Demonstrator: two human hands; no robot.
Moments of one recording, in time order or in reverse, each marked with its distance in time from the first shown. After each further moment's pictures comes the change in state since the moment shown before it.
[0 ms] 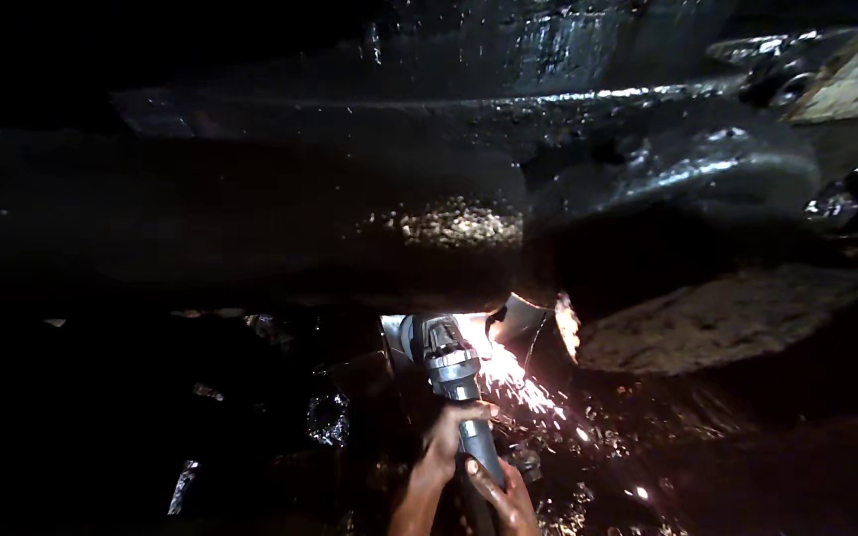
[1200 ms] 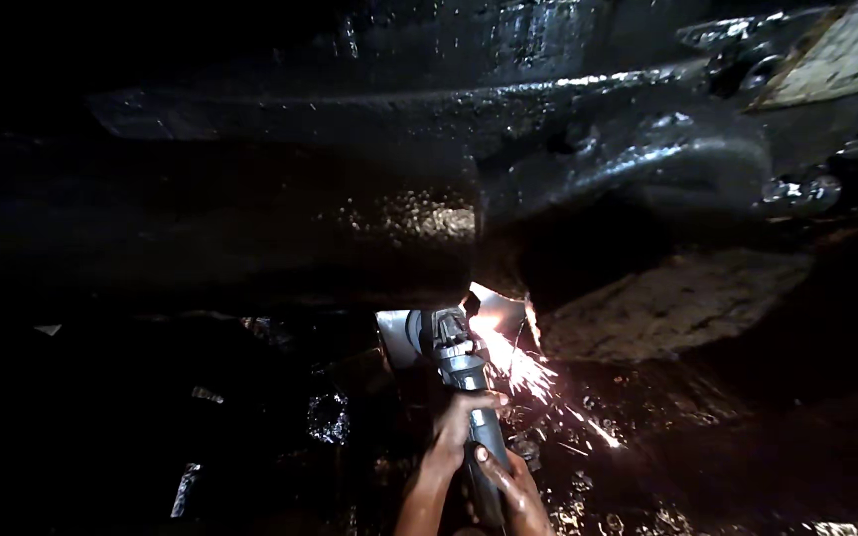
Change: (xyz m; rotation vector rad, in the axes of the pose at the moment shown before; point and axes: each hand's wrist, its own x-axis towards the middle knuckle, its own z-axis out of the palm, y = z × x) left_hand 0.009 -0.003 0.013 0.102 0.043 -0.012; right_hand 0.004 -0.004 -0.009 0.095 0.004 0.087
